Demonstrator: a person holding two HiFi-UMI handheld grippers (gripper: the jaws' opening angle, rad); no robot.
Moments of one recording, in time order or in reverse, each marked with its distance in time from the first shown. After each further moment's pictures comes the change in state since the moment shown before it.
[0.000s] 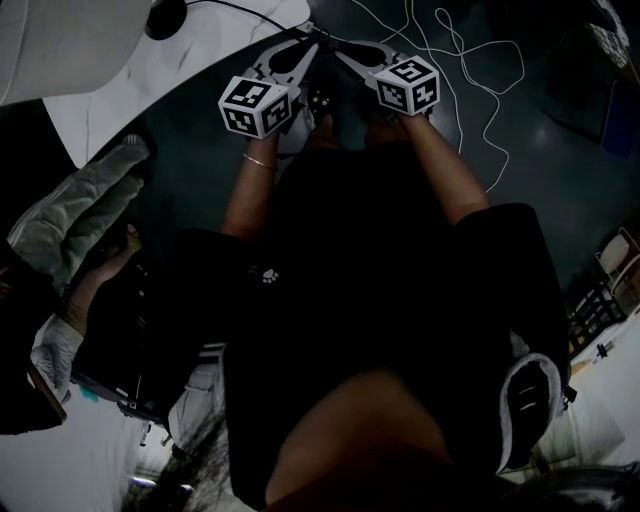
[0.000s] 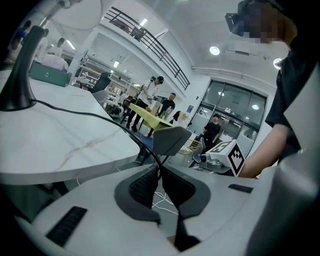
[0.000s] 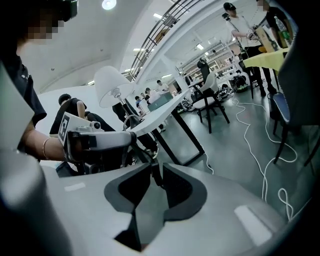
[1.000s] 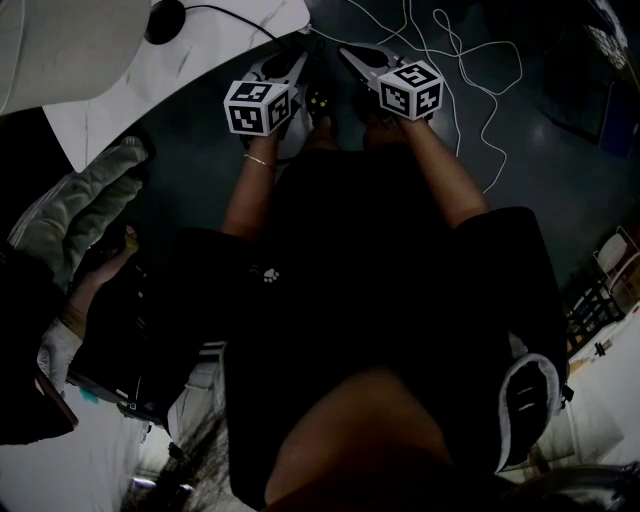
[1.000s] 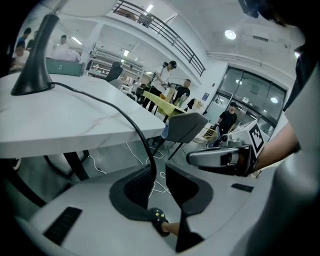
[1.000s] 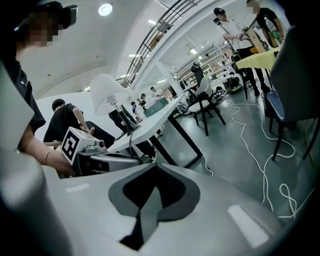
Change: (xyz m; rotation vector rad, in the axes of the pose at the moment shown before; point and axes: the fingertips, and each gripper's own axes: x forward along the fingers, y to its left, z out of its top) left arm -0.002 0.041 -0.042 -0.055 0.155 0.165; right arm -0.005 -0.006 0.014 0.050 -0.062 -0.026
